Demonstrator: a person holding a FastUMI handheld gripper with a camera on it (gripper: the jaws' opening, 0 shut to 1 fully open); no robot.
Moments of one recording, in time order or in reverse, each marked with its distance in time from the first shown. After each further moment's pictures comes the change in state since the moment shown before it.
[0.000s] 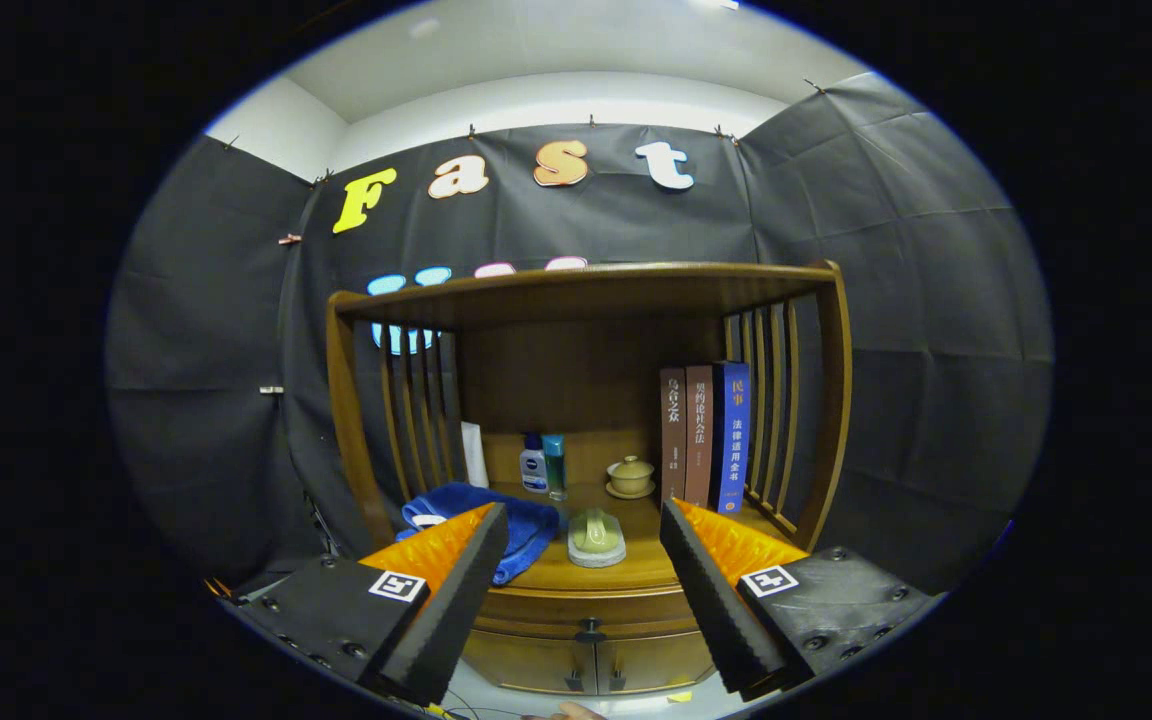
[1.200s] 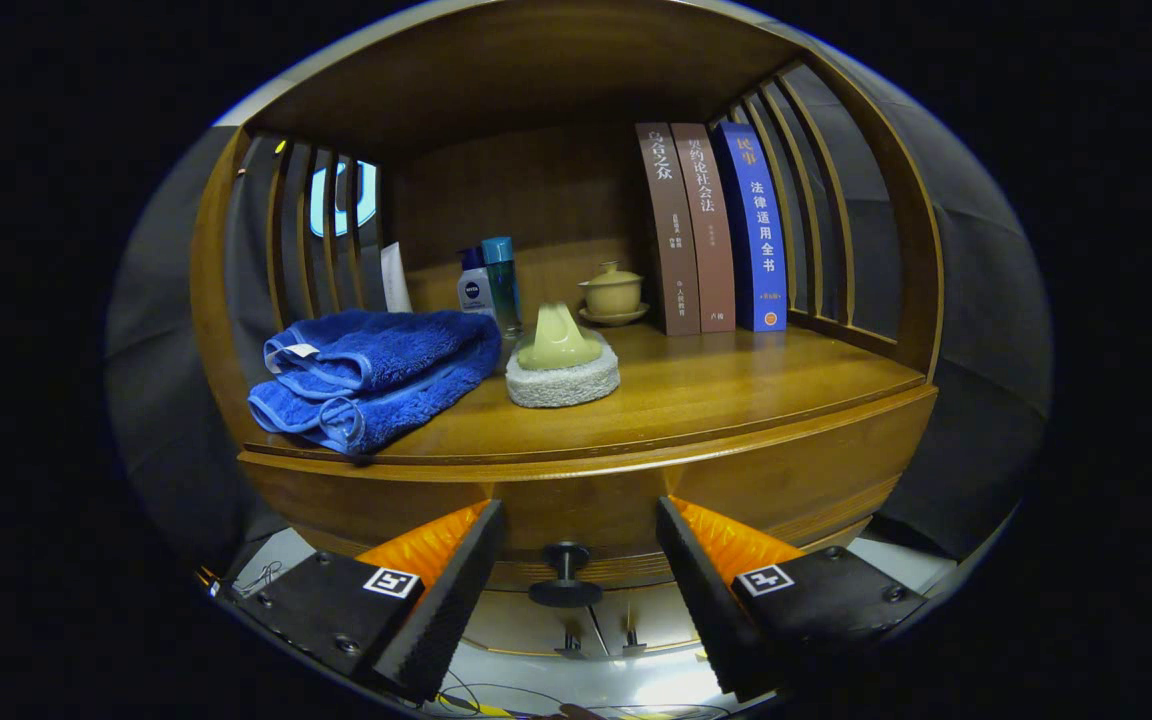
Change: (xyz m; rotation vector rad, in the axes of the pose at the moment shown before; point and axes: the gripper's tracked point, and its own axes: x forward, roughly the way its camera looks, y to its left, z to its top) arm 0.122 -0.032 -0.265 0.071 0.311 -0.081
